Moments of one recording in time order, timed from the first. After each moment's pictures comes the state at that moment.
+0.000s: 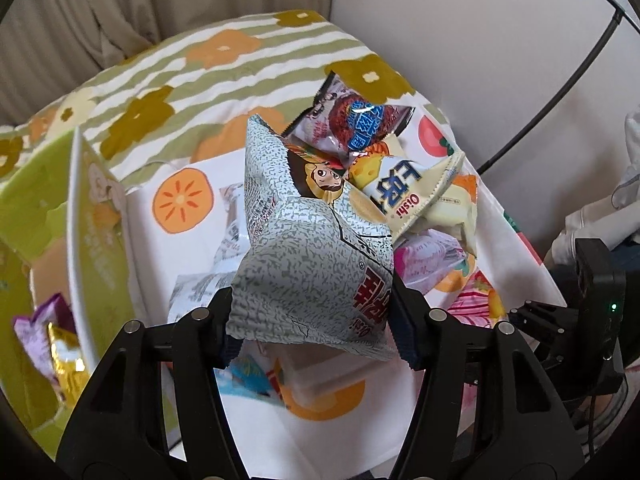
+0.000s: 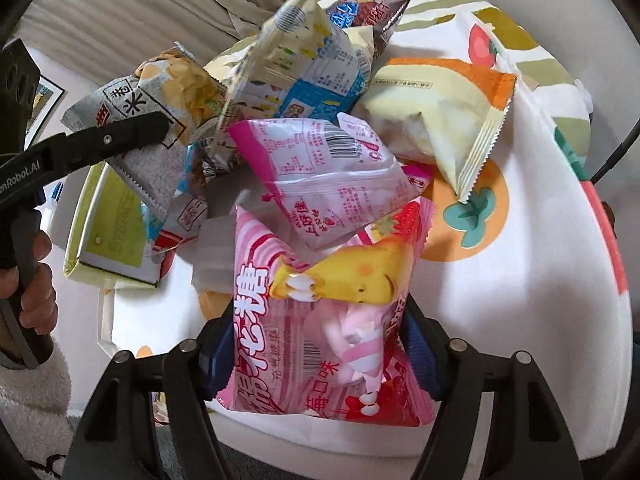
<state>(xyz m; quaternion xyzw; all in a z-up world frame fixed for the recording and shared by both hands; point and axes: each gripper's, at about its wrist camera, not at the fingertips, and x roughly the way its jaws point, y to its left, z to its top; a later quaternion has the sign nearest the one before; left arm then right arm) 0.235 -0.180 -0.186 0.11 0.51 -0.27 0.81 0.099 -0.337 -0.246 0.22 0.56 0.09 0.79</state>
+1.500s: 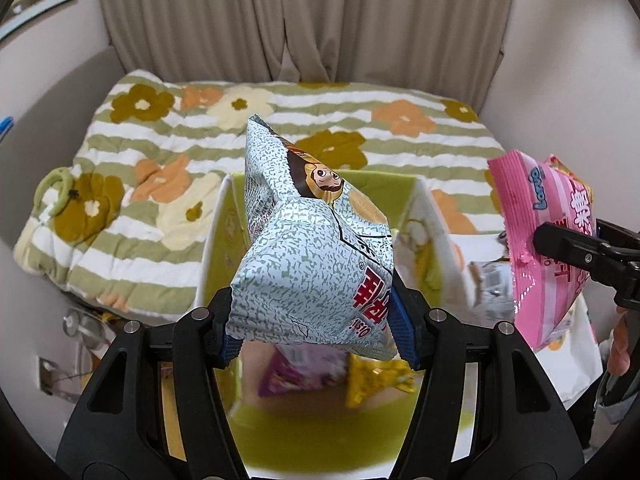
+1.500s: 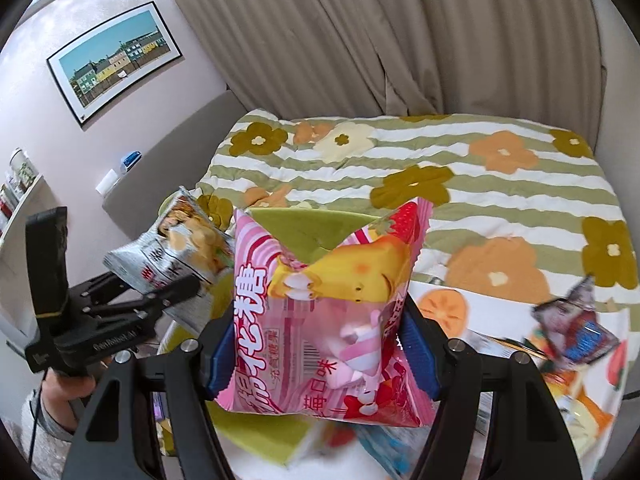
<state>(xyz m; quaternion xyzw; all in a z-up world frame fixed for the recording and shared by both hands) 0.308 0.130 -0.097 0.01 0.44 -0.08 0.89 0.278 -0.104 -0.067 0.09 0.43 0.23 0.87</state>
